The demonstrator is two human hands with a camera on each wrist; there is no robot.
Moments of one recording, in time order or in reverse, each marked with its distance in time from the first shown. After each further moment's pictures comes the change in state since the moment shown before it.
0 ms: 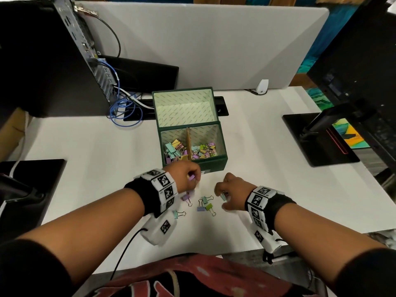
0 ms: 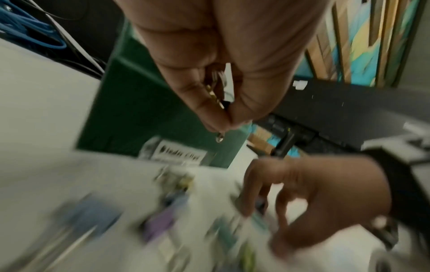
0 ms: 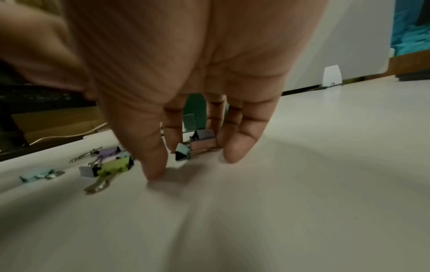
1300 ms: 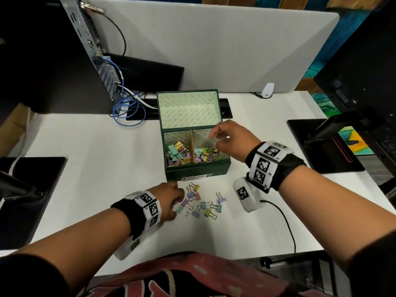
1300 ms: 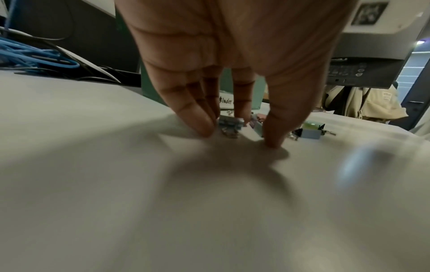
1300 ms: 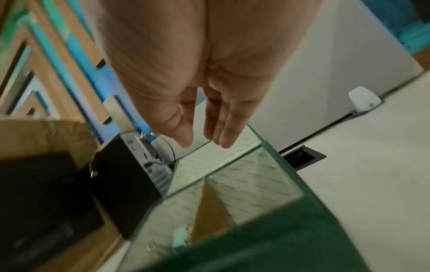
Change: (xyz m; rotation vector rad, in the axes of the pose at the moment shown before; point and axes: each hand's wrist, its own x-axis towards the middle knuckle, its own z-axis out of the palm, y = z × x) left_hand -0.019 -0.056 0.025 0.409 -0.269 -0.059; right_hand 0.008 -0.038 -0.119 0.473 0.481 -0.140
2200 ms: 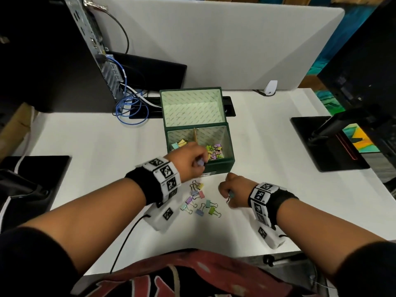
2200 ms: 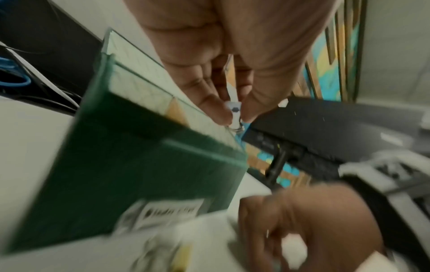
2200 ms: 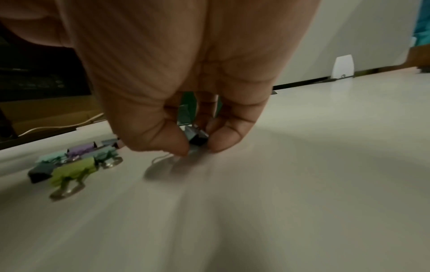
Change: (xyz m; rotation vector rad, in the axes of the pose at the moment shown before) left_hand 0.010 0.029 -0.075 -0.436 0.399 0.150; right_hand -0.045 0.080 0.072 -0.453 -0.535 0.065
